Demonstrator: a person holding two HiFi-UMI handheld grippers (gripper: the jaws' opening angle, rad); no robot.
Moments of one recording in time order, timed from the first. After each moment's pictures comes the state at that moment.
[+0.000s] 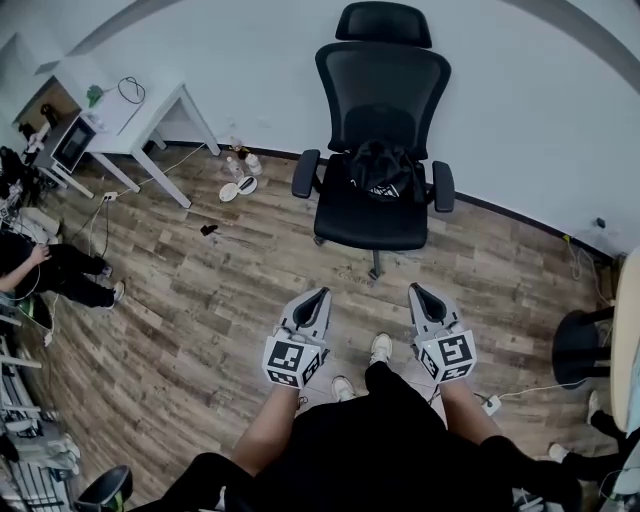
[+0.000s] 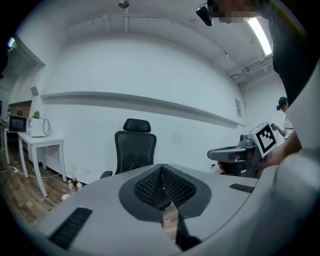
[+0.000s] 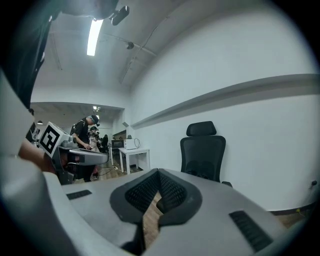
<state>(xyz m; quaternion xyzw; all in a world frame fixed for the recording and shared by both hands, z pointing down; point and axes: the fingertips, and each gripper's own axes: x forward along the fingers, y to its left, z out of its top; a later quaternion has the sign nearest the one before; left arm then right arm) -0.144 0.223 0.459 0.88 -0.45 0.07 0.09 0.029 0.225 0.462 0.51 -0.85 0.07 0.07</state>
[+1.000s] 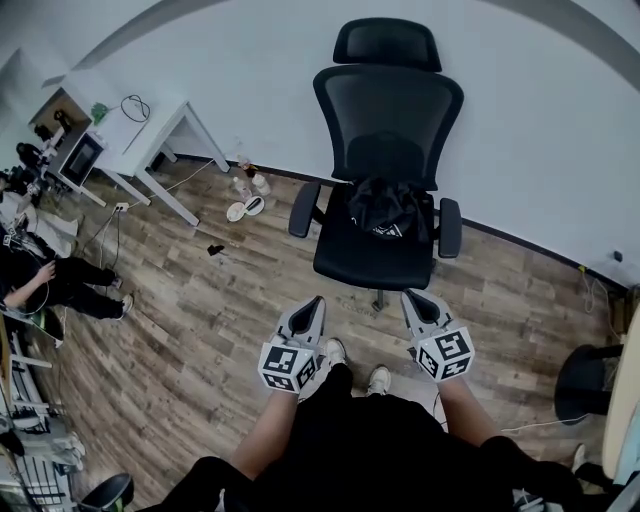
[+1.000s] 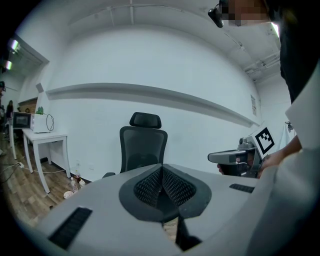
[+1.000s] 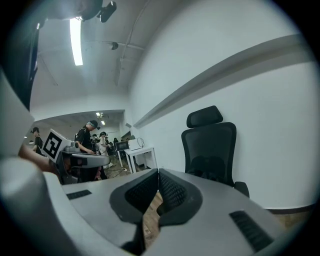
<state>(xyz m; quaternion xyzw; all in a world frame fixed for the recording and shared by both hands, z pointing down) -0.111 0.089 0.469 0.86 -0.50 0.08 0.12 0.065 0.075 0.482 0.45 -0.88 0.13 0.06</state>
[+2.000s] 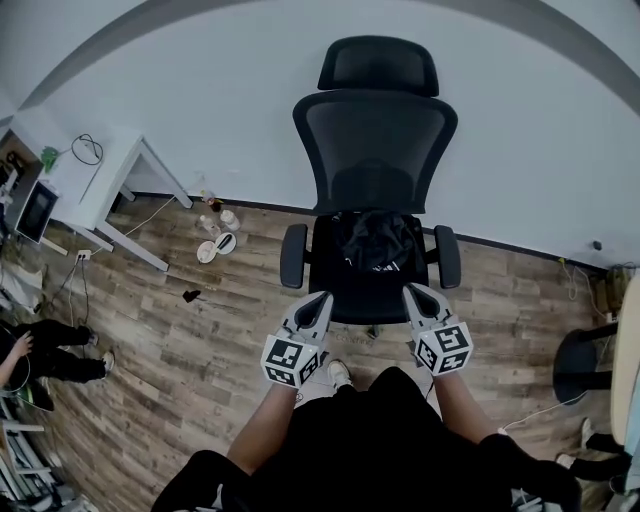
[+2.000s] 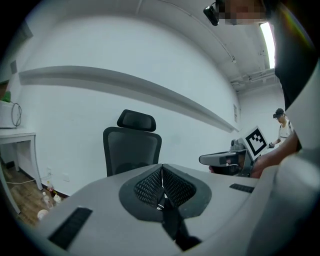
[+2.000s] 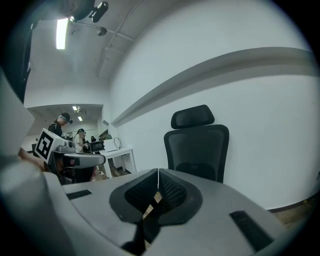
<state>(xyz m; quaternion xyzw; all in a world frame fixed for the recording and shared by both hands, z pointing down) -0.138 -0.084 0.468 0.92 -0.37 0.06 0.11 0.028 -0.075 0.482 0.56 -0.82 0.14 0.07</state>
